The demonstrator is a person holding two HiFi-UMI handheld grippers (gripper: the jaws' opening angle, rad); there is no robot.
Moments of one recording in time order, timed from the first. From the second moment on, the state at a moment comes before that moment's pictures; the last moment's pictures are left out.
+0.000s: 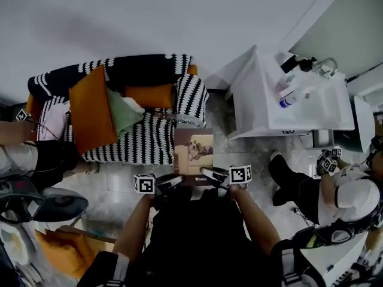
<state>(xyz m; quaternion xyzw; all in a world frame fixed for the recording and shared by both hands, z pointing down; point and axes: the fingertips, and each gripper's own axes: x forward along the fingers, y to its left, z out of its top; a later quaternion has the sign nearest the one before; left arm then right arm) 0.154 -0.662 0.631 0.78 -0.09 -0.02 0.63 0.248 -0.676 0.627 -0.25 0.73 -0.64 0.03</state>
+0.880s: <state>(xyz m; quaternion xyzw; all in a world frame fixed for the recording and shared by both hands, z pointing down) 0.191 -0.804 0.713 0.72 -0.19 0.08 0.66 0.277 -0.826 0.729 -0.20 0.68 -0.71 -0.01</state>
